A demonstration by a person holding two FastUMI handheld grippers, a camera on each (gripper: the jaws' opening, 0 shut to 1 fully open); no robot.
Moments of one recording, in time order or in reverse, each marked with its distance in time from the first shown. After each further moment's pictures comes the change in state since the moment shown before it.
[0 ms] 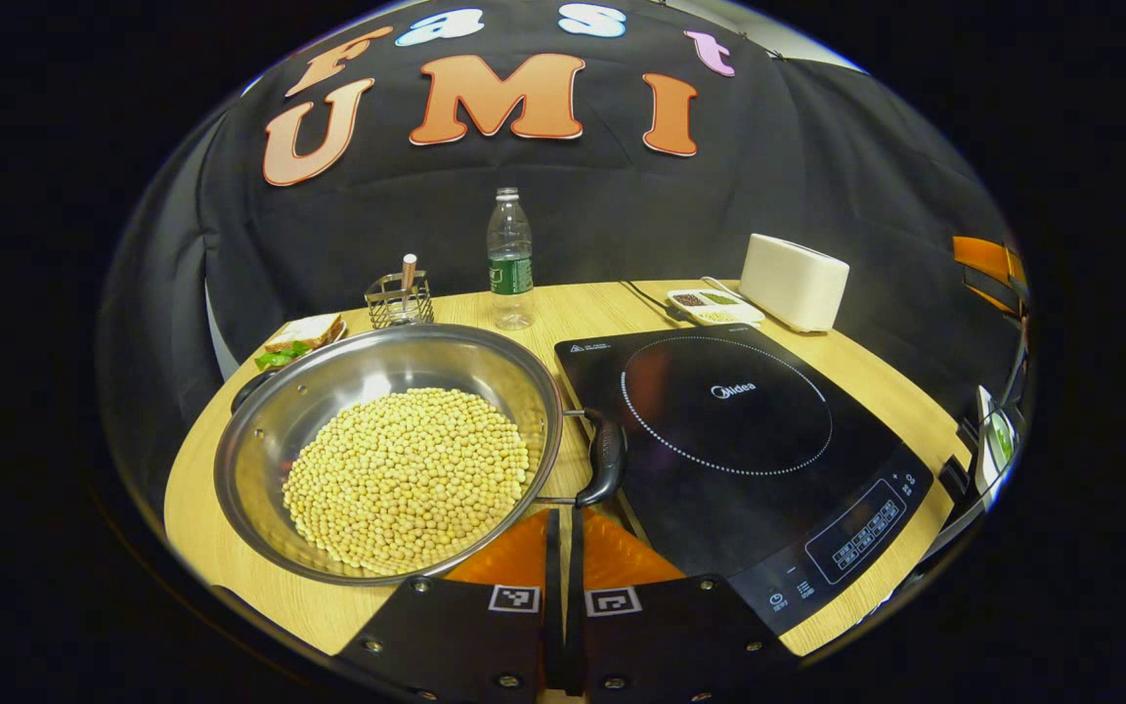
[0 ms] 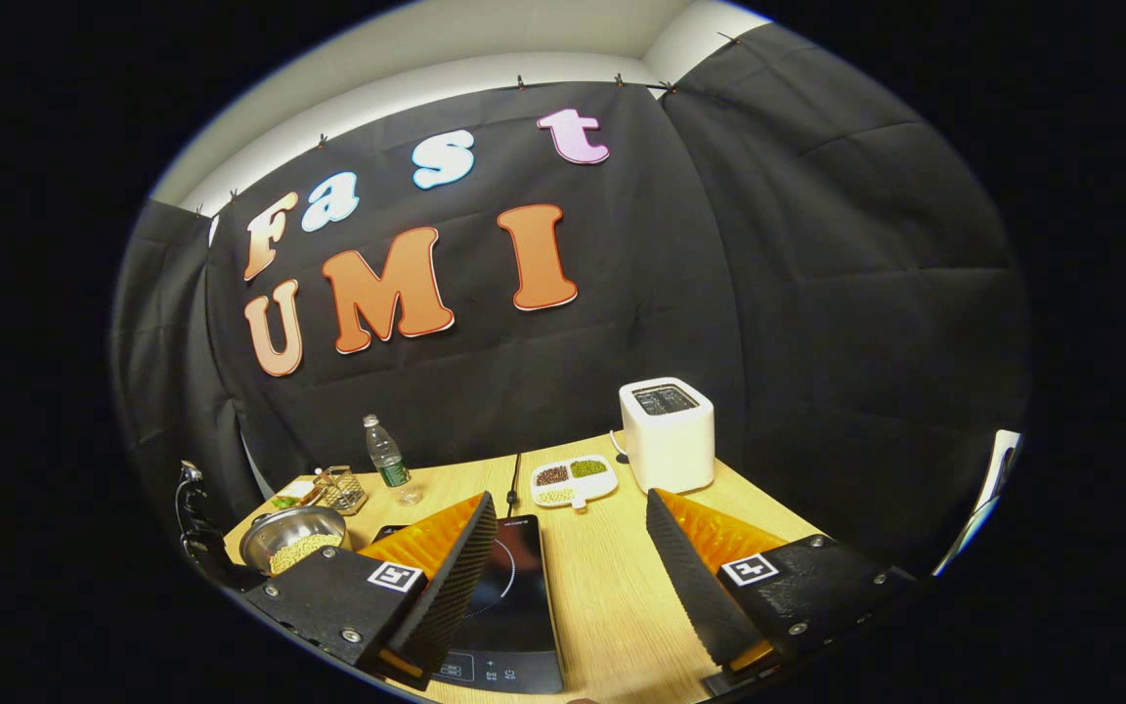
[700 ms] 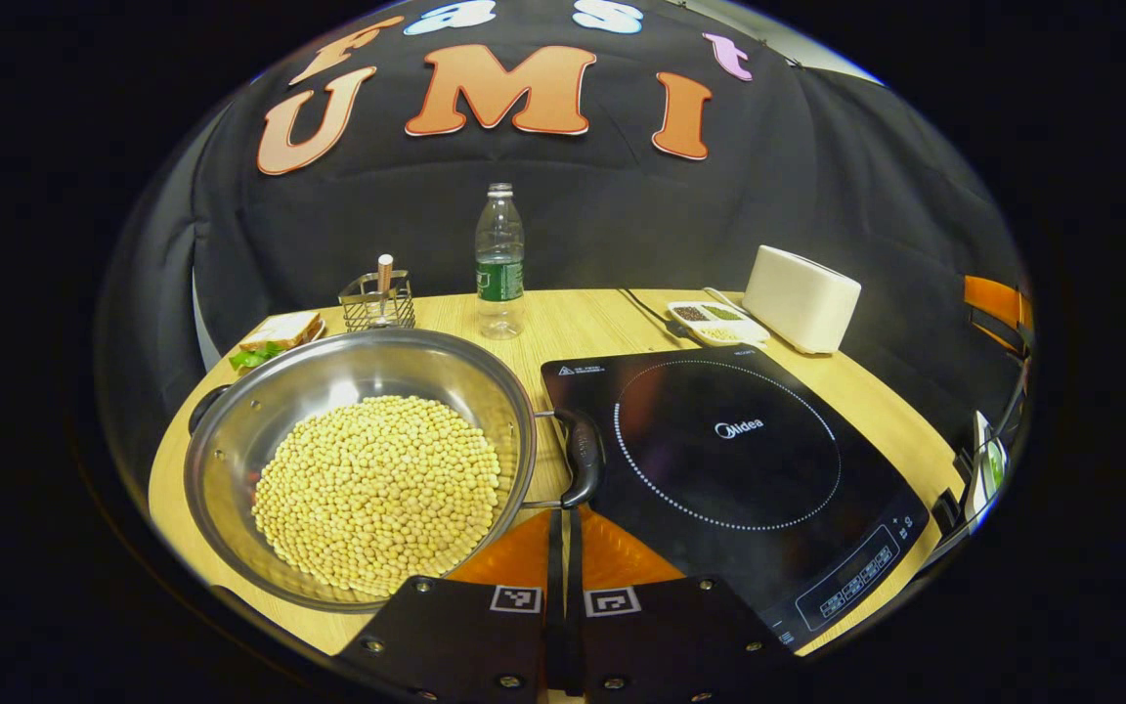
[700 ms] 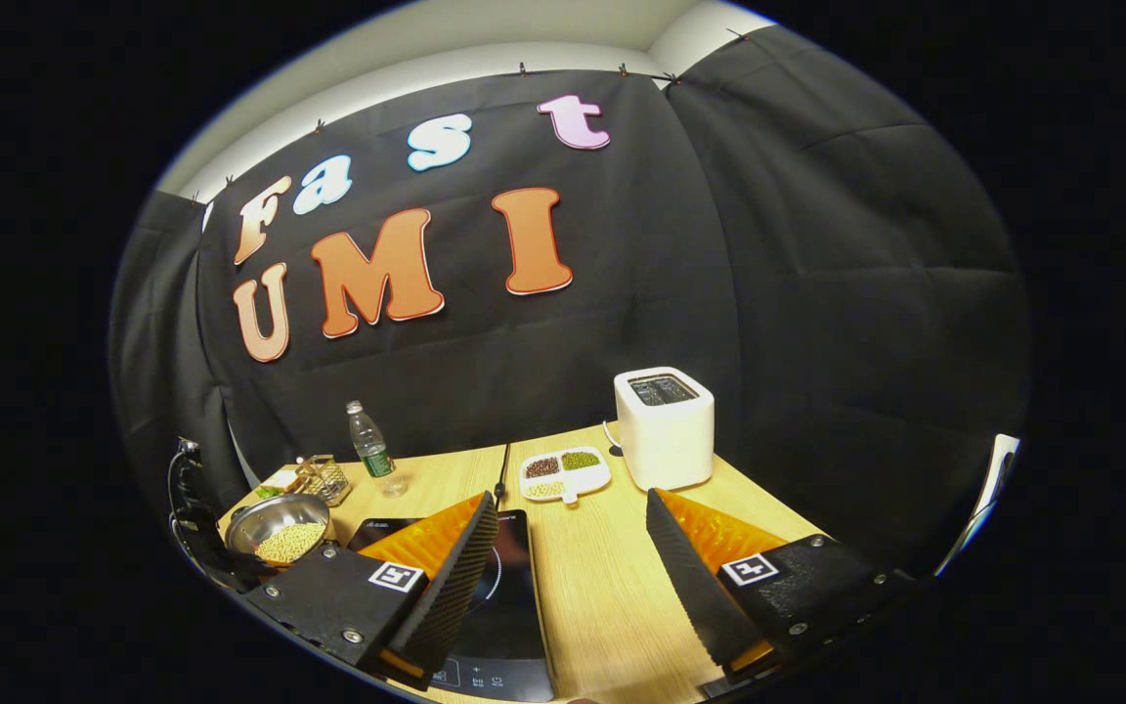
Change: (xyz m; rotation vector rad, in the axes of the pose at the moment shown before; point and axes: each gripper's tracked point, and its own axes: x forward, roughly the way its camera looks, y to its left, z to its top) left arm 0.037 -0.009 0.022 -0.032 0.000 -0.026; right arm 0.025 0.001 -0.013 -0.029 0.037 -0.020
